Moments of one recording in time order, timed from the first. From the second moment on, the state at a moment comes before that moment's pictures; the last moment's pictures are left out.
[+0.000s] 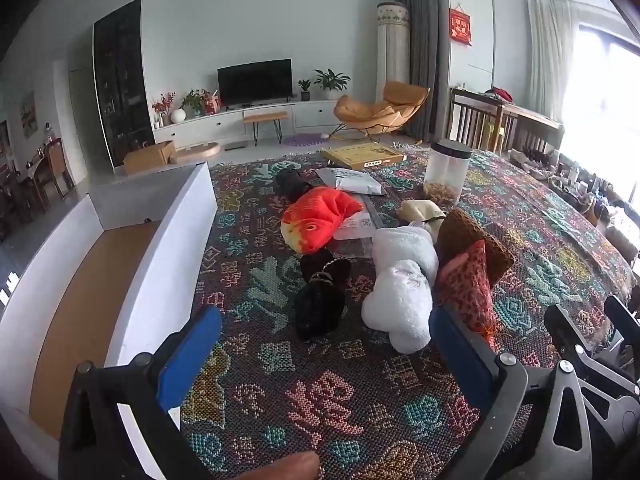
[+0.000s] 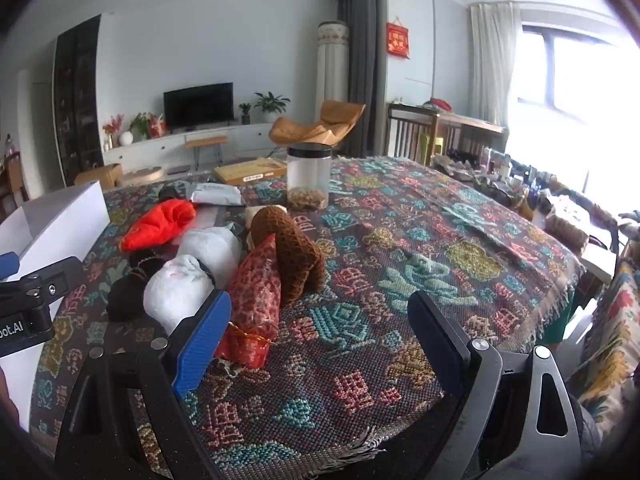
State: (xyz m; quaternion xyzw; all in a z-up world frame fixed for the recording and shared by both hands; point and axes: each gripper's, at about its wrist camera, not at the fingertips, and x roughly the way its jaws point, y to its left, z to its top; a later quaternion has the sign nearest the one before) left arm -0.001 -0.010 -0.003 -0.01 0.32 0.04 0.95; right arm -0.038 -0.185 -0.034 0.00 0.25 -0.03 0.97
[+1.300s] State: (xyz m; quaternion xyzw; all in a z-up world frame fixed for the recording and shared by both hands) left arm 0.002 -0.014 -0.019 0.02 0.34 0.05 0.94; right arm -0.037 -0.183 -0.039 0.00 0.25 -0.03 0.97
